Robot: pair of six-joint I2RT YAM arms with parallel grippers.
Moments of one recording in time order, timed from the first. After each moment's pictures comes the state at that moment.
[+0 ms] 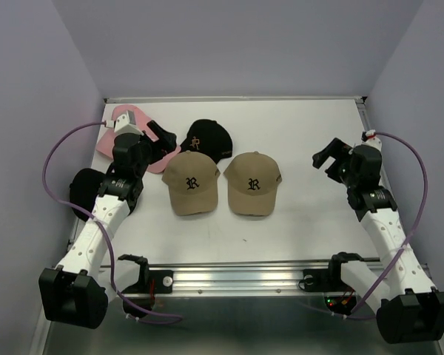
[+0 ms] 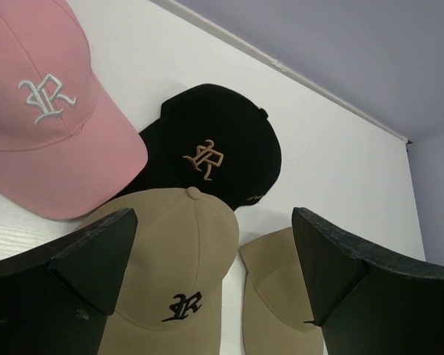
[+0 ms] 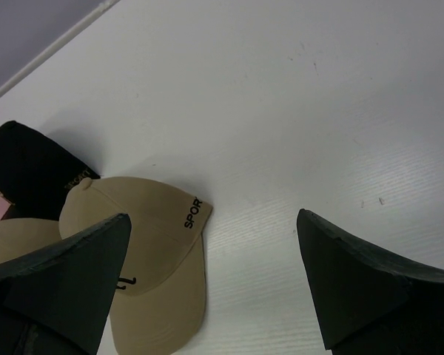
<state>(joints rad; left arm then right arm) -0.20 1.04 0.85 -0.08 -0.05 -0.63 0.05 0.89 0.78 -0.32 0.04 0.56</state>
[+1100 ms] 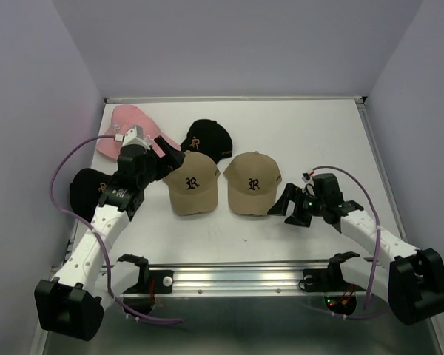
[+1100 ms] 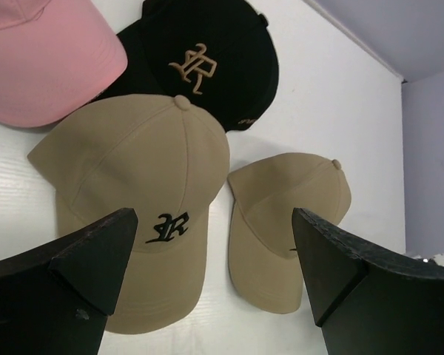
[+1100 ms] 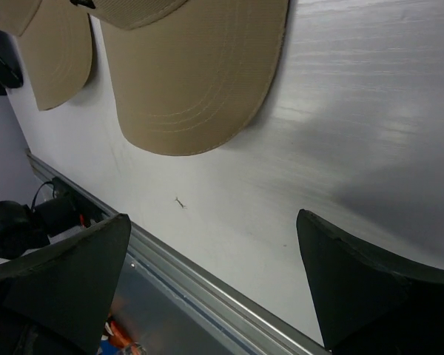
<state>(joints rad) -0.25 0.95 0.77 -0.23 0.03 -0.72 0.25 1.03 0.44 -0.27 -0.54 0.69</state>
